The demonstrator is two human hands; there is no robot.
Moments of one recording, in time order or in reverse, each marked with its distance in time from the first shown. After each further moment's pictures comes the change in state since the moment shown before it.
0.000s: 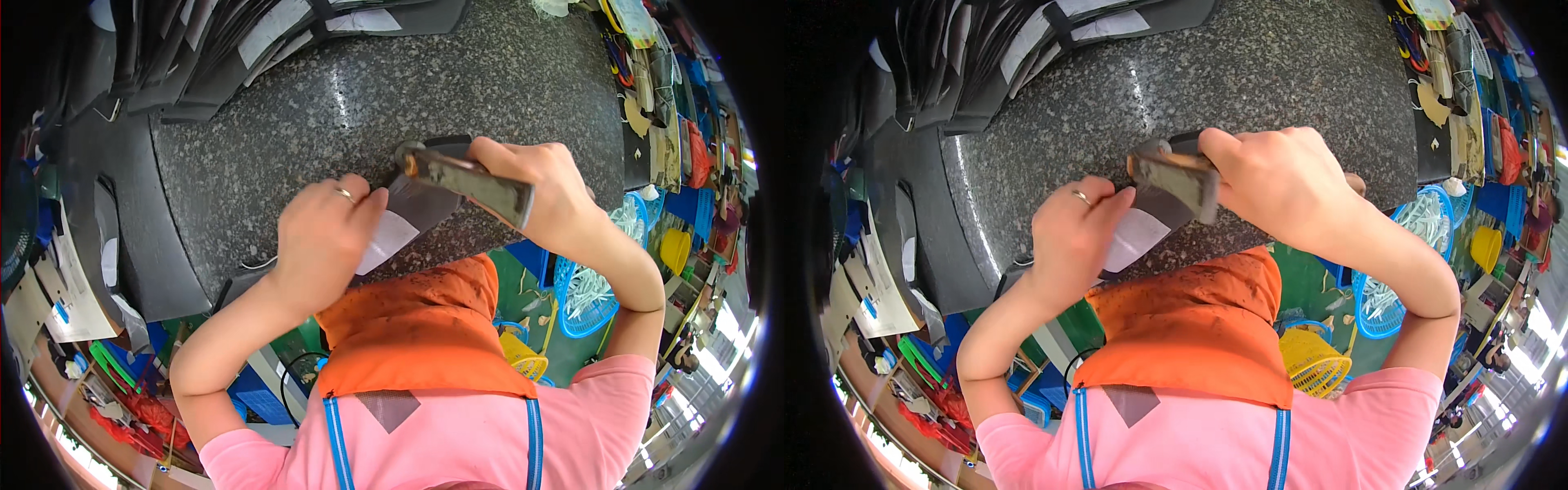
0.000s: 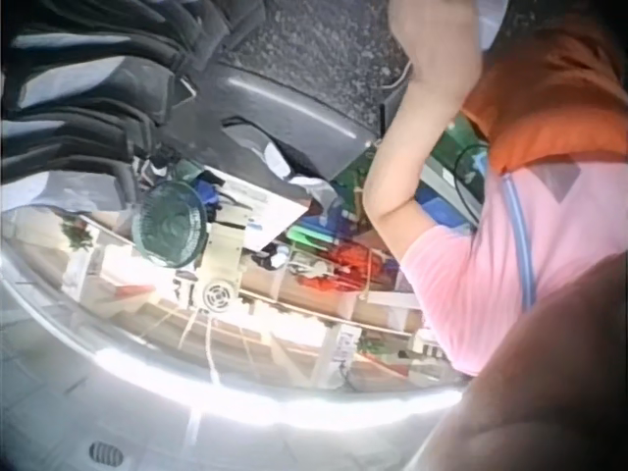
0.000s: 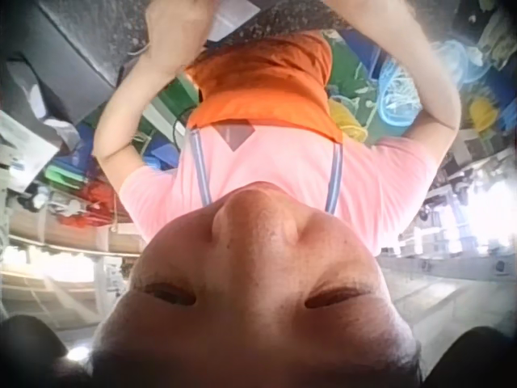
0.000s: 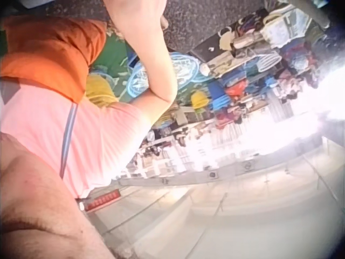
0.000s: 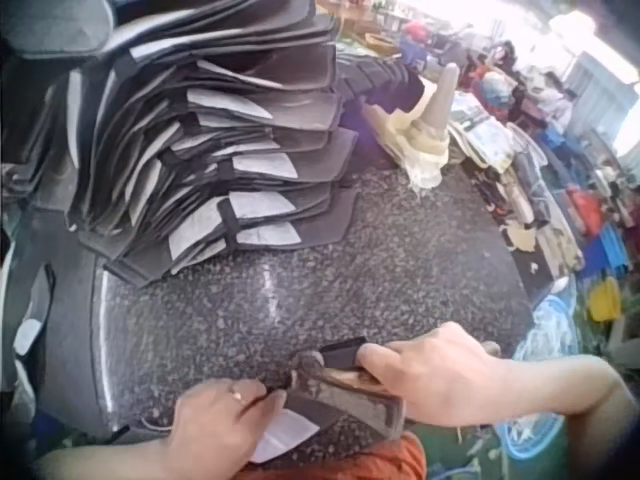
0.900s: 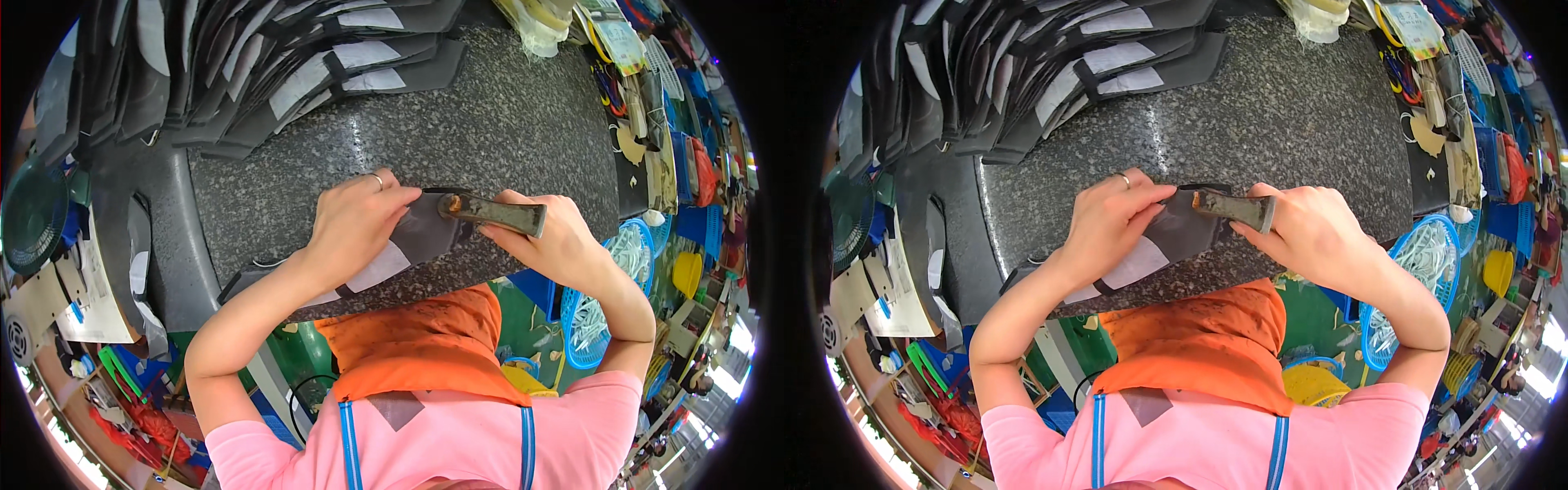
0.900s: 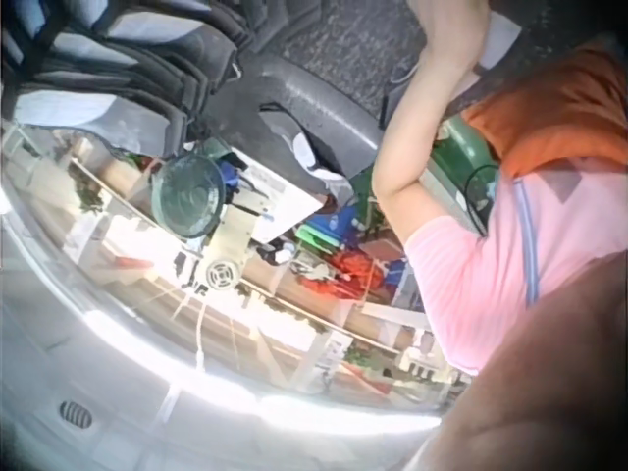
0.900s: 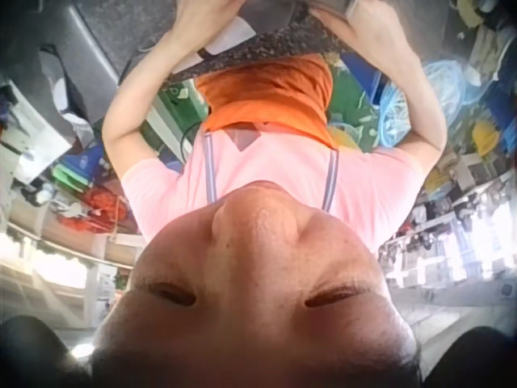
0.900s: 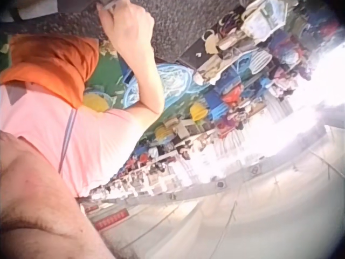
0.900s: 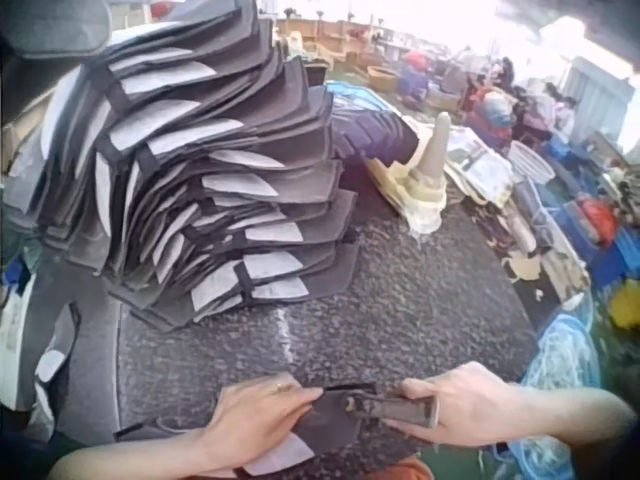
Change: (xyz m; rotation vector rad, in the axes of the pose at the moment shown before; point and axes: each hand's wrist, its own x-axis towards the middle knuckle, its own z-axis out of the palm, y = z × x) left_hand 0.041 -0.014 0.013 -0.139 -0.113 -0.046; right_hand -0.026 0.007 -0.025 0.195 -0.131 0.243
